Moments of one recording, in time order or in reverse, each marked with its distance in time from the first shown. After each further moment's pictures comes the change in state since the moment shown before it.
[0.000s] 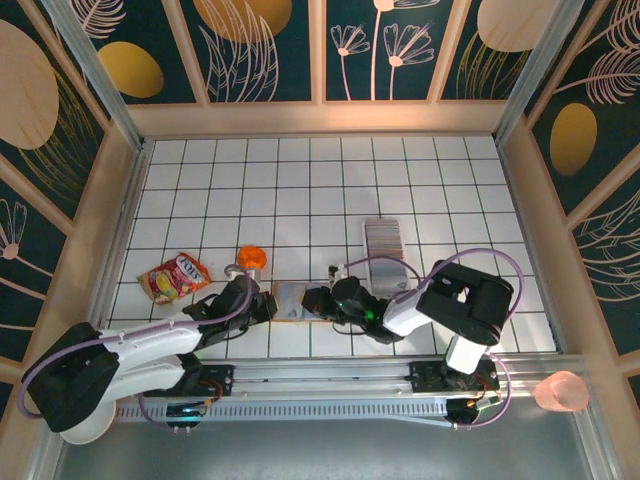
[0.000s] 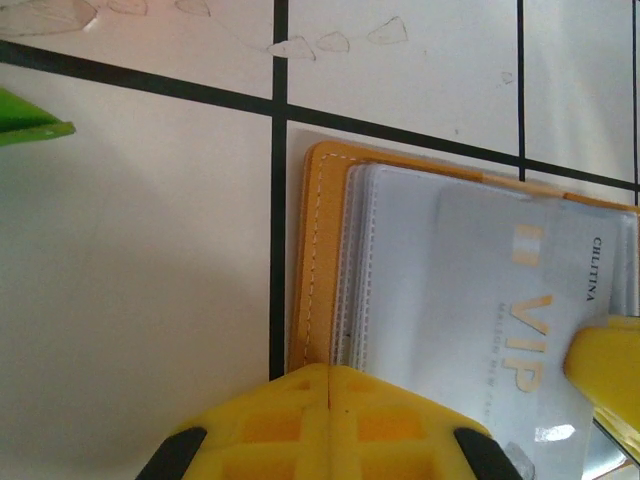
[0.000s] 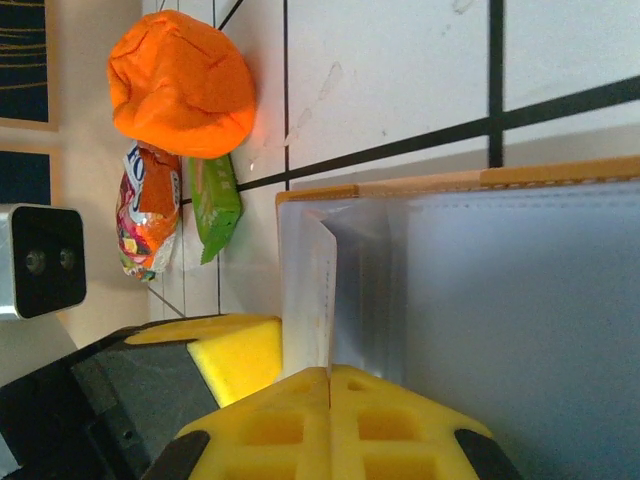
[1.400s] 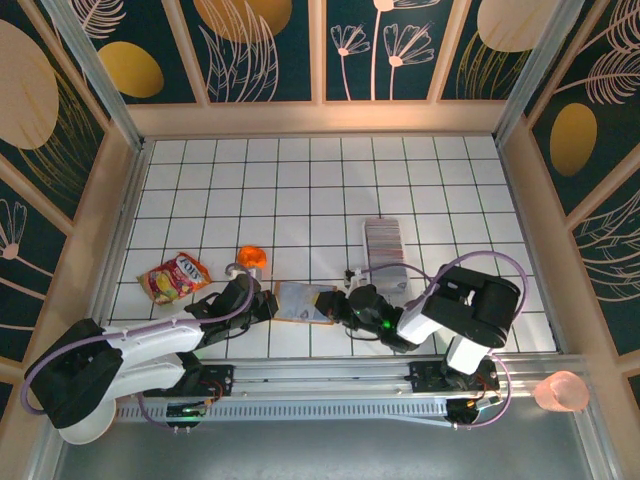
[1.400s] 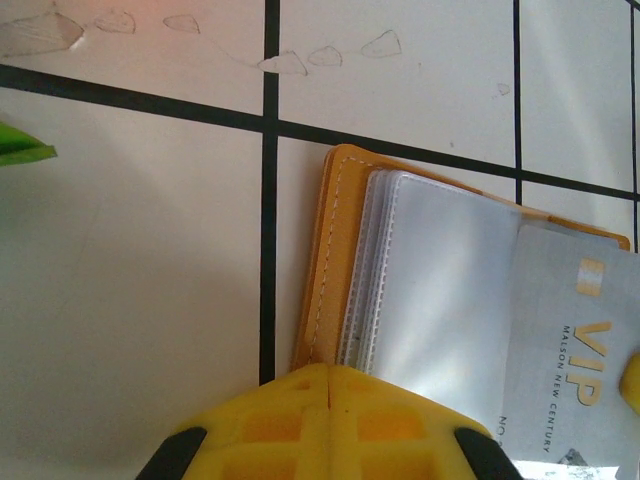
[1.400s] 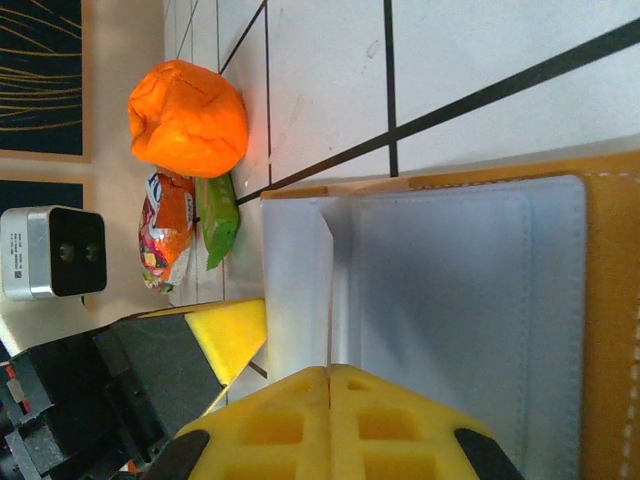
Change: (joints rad) left arm 0.000 0.031 0.015 0.014 -0.008 0.001; right arm -0.009 -0.032 -0.167 0.200 0.047 0.045
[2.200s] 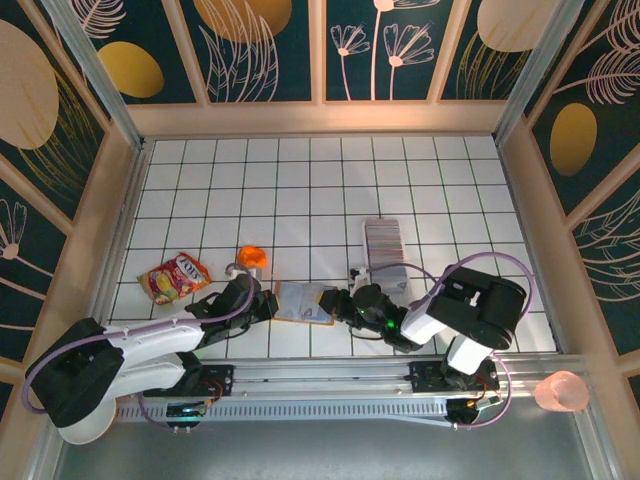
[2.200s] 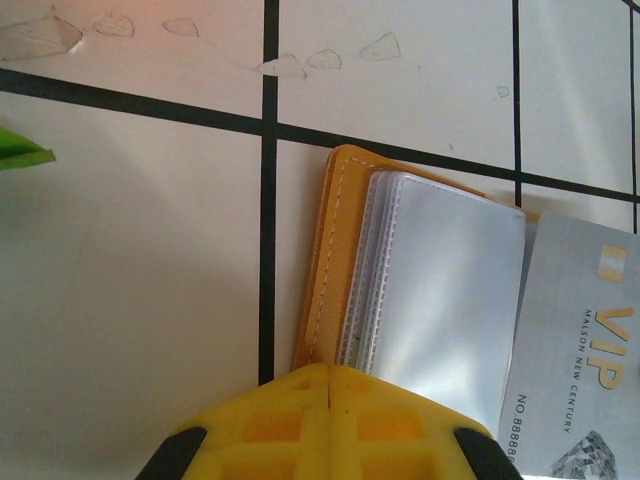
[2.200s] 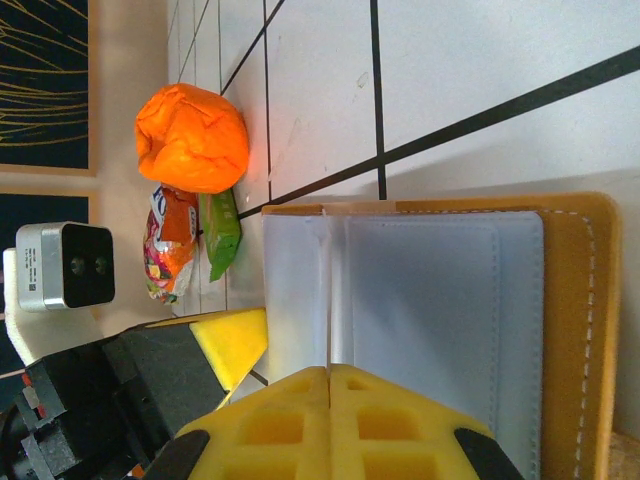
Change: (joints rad) left arm 0.000 0.008 0.000 0.011 -0.002 0.000; right arm -0.023 -0.034 -0.032 0.002 0.001 0.000
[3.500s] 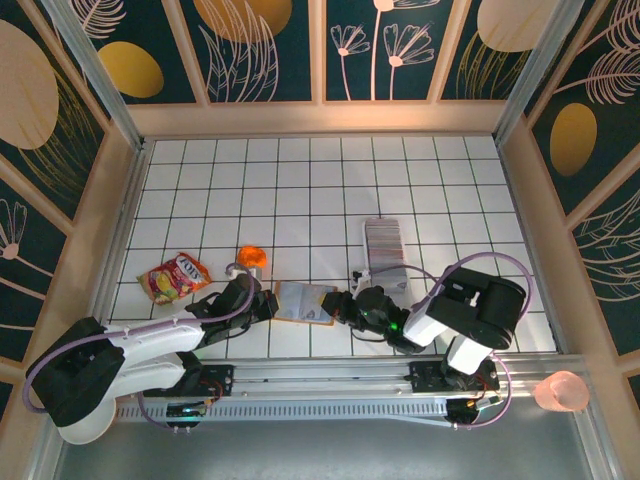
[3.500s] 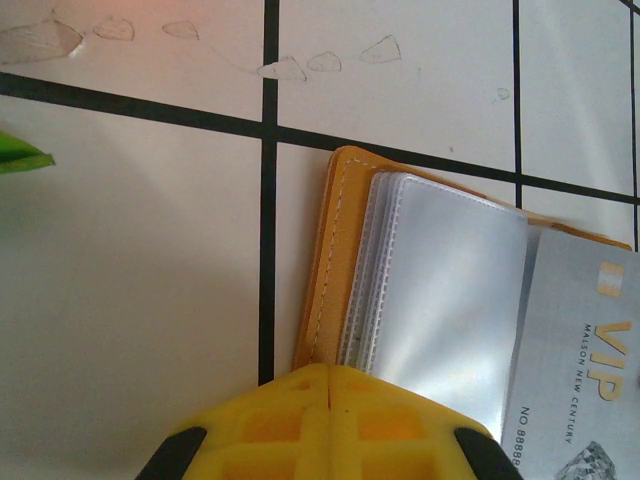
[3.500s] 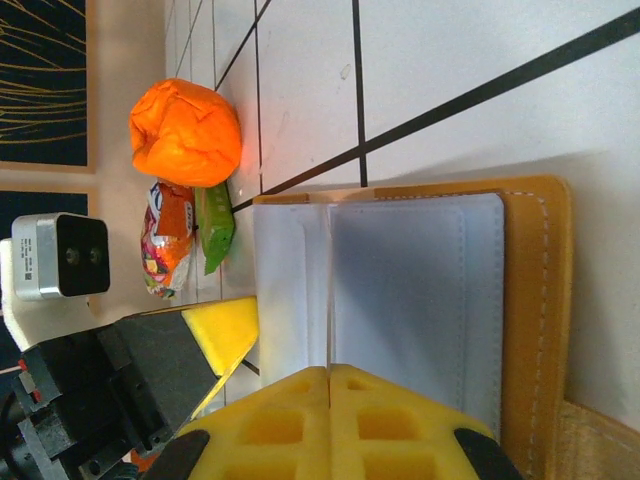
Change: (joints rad) left arm 0.000 0.006 0.000 0.005 -0.002 0.000; right arm 0.000 0.001 -0.032 0.035 -0.005 0.005
